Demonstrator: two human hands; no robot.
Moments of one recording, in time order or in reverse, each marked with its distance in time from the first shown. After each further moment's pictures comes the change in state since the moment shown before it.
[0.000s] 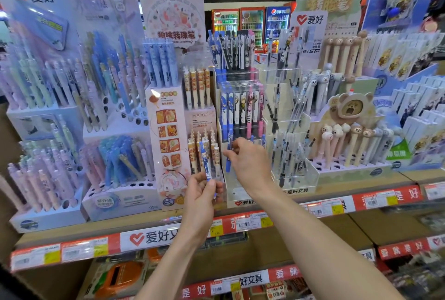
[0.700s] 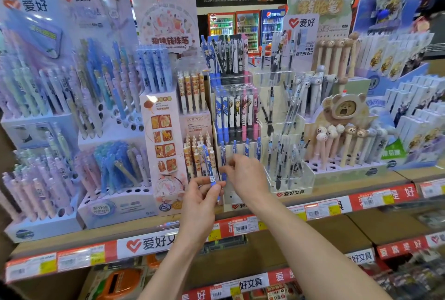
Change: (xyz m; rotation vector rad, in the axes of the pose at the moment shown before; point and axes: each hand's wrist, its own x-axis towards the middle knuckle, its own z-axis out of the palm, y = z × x) left_hand -0.009 0.008 0.004 0.187 -0.040 0.054; right_hand -0.016 0.013 0.003 -0.029 -0.165 0.080
